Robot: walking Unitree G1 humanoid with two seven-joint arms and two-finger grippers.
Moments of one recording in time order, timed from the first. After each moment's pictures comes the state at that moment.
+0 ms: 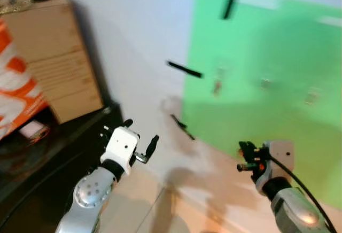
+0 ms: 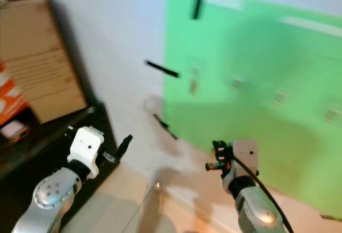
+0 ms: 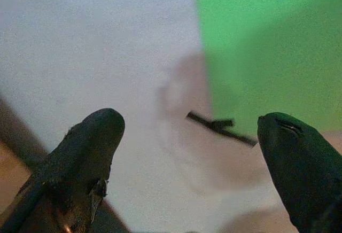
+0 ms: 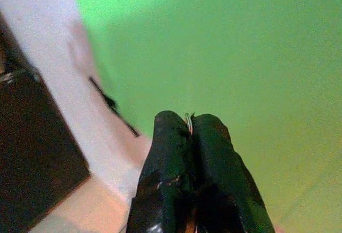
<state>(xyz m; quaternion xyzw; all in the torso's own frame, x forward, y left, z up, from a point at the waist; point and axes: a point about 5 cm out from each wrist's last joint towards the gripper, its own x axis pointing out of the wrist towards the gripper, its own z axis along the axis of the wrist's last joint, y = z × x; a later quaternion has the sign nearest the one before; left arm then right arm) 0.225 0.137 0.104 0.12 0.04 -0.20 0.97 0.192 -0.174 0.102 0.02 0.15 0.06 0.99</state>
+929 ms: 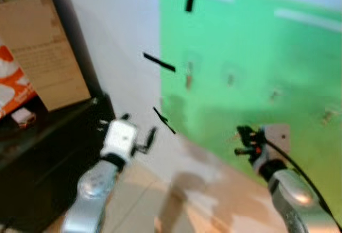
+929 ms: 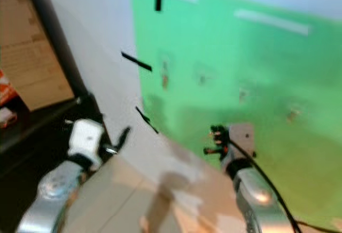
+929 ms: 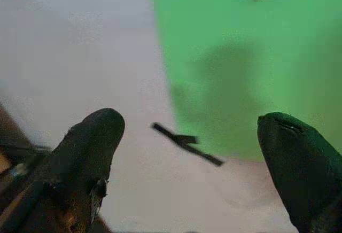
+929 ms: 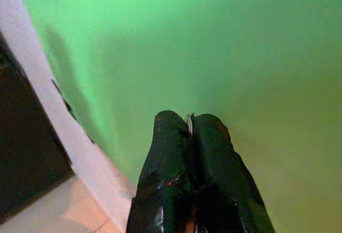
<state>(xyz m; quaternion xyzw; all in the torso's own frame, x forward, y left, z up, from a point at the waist) 0.237 0.131 0.102 0.10 0.04 -0.18 0.98 0.217 -0.178 0.111 0.00 0.13 0.06 0.99</state>
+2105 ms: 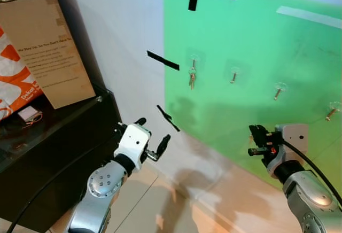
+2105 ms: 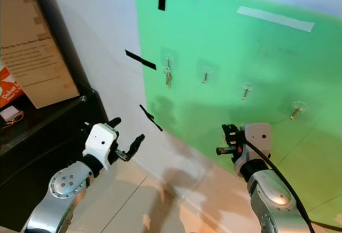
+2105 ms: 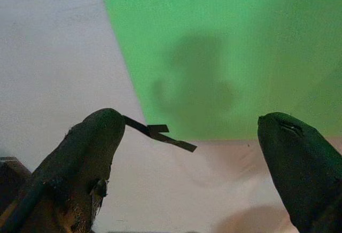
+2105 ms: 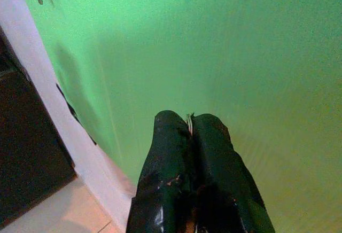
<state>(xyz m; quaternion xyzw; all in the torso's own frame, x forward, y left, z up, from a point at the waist) 0.237 0.122 0.093 0.11 0.05 -0.25 0.96 0.212 -0.196 0.119 0.00 0.12 0.06 0.99</state>
